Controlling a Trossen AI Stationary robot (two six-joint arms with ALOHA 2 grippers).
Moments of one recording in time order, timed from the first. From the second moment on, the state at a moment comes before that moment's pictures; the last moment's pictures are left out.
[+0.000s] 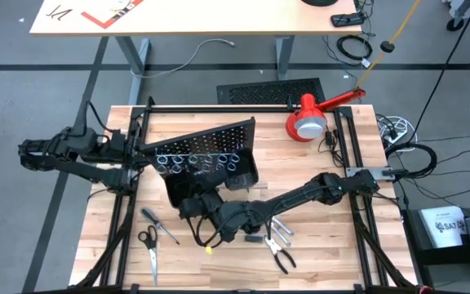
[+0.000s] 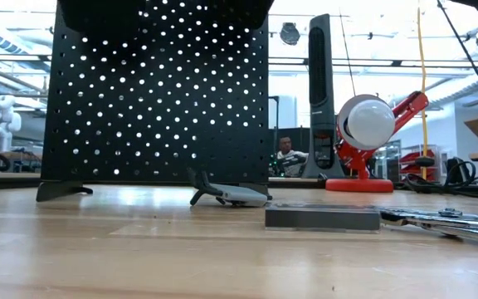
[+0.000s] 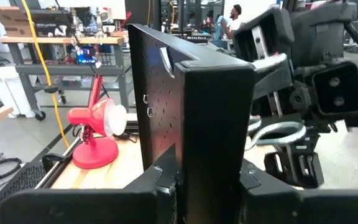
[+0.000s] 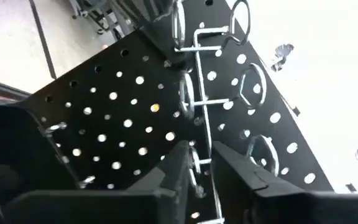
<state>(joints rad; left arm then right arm) -0.16 0.51 0.88 -0.50 -0.12 -0.02 0.35 2.42 2.36 0.45 1.30 -1.34</state>
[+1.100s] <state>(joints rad) -0.16 0.50 0.88 -0.55 -0.09 -0.02 0.33 2.37 2.35 0.27 1.20 -1.61</state>
